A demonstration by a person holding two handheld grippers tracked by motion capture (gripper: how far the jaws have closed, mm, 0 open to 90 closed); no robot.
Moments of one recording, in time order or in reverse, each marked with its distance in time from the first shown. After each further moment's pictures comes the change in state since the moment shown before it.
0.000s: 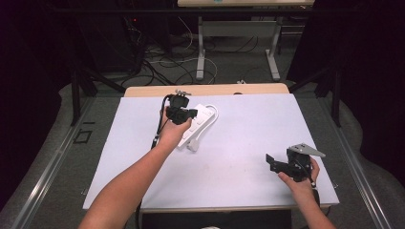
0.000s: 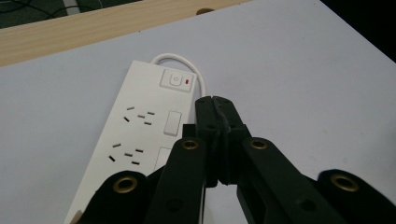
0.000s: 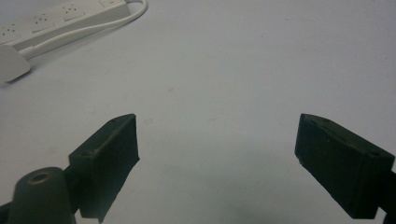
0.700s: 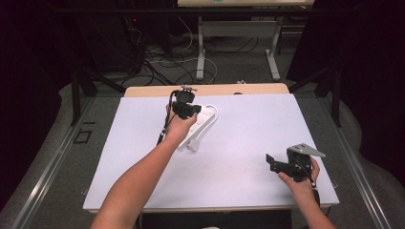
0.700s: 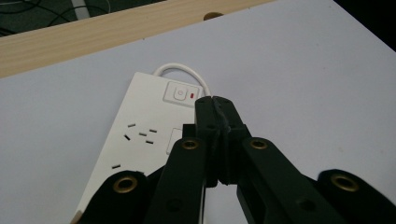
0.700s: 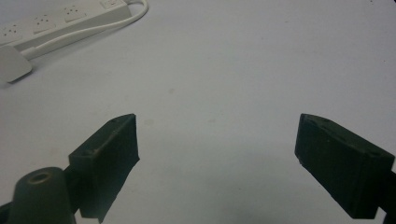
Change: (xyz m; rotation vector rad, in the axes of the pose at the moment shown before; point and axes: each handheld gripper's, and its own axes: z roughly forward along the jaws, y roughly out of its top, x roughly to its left) left arm -0.003 0.015 0.020 0.012 0.037 0.001; right arm 0.001 0.000 -0.001 -0.006 0.002 -0.003
